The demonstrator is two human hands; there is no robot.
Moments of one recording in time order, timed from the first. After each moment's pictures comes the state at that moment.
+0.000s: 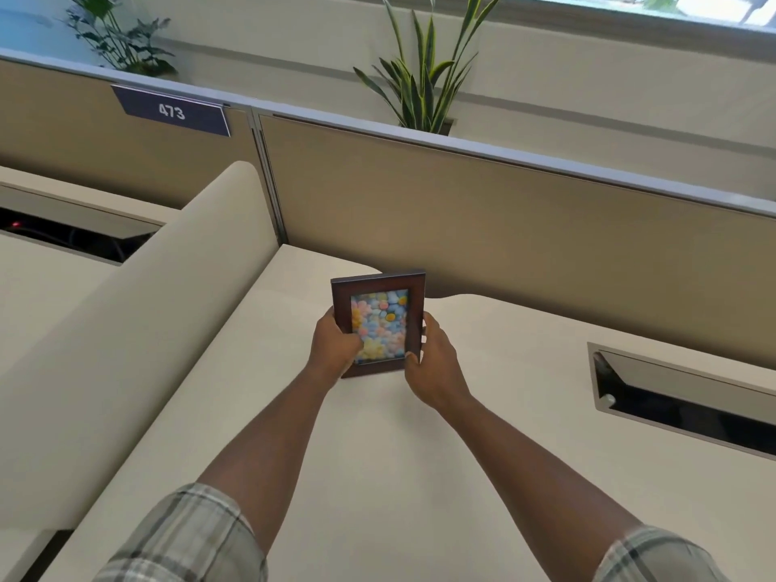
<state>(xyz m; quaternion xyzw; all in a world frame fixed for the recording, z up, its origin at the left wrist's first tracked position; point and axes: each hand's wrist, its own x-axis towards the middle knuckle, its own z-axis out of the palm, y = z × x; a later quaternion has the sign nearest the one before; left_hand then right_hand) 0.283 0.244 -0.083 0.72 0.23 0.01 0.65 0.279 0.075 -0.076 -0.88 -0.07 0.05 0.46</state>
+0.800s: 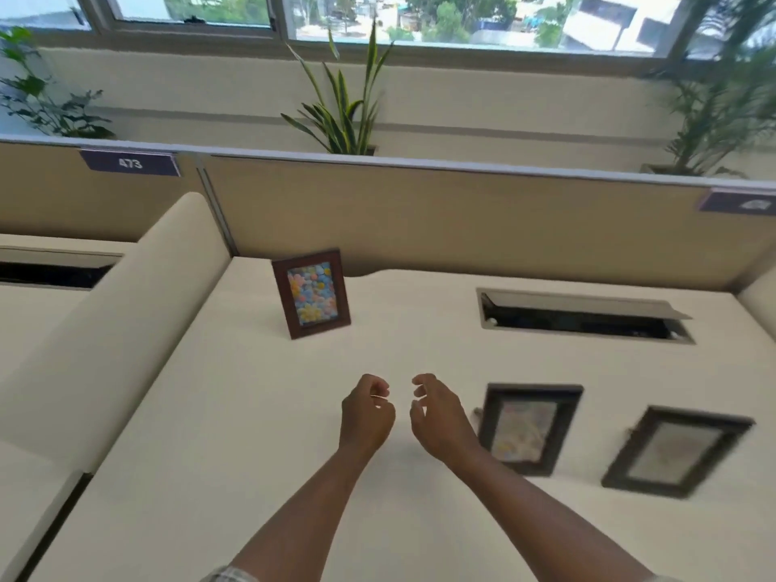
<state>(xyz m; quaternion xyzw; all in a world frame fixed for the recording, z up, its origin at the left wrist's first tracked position) 0.052 0.073 -0.055 0.83 0.13 -0.03 0.54 0.044 -0.066 -0.041 -0.92 -0.01 0.04 0.39</state>
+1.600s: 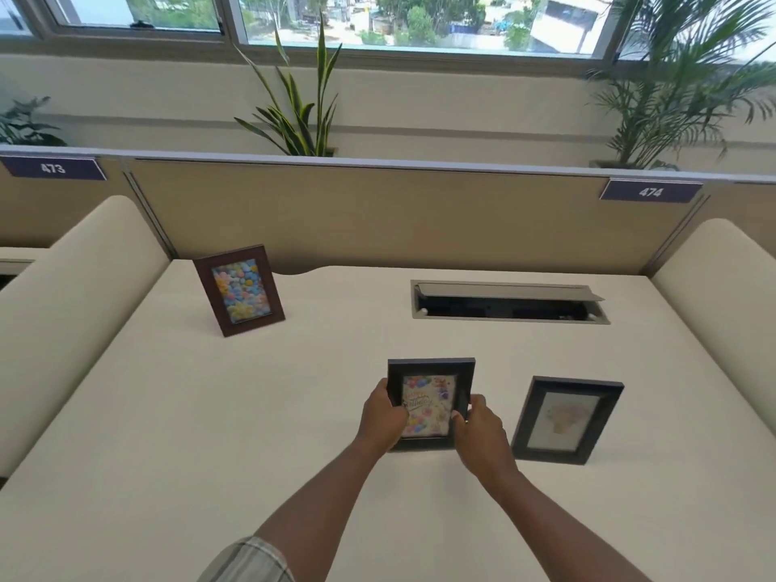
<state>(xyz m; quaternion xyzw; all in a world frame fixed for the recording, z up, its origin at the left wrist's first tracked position) 0.024 -0.091 -0.055 0.78 0.08 -0.15 0.60 -0.018 -0.259 -0.064 -0.91 0.16 0.03 0.37</state>
